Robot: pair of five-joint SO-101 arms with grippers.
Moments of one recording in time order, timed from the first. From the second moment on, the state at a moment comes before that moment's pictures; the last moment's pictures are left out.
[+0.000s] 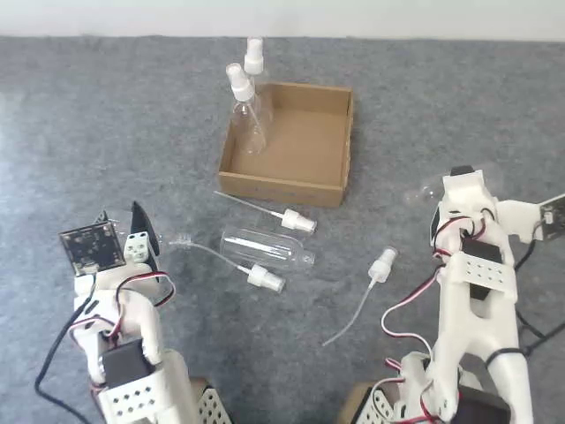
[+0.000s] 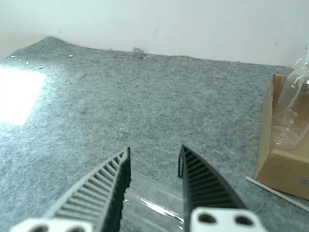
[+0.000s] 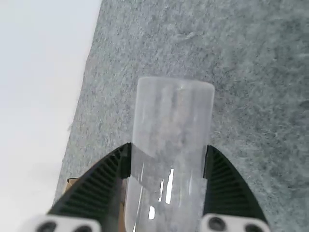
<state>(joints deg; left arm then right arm) -25.1 -103.5 94.1 43.5 1.7 12.5 -27.0 59.3 13.6 -63.3</state>
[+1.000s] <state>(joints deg) -25.1 -103.5 94.1 43.5 1.7 12.4 -10.0 43.7 26.4 -63.3</state>
